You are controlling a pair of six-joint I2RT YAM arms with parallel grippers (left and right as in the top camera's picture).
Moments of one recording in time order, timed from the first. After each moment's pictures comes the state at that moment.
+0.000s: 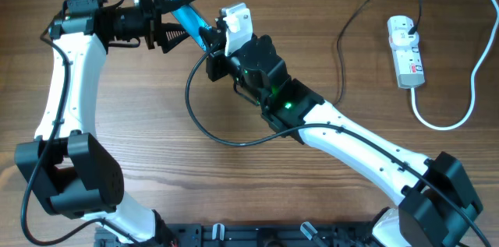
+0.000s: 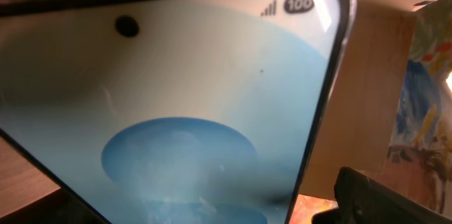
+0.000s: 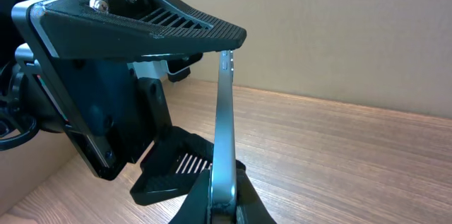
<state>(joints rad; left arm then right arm) 0.13 1.80 1.58 -0.72 1.26 -0.69 0.80 1.66 1.20 0.29 0.10 0.33</state>
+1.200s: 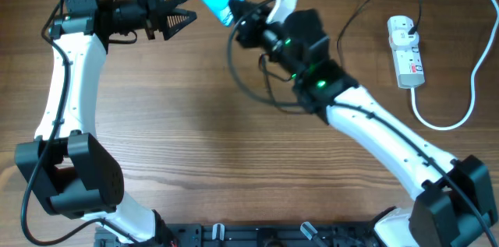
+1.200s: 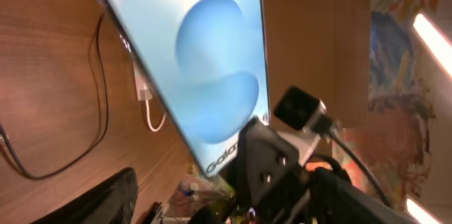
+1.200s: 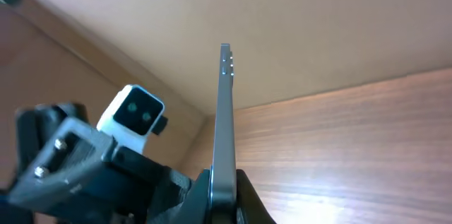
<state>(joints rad) 0.13 1.80 1.58 -0.55 1.40 -0.69 0.57 1.61 1.20 0.32 -0.16 0.80</state>
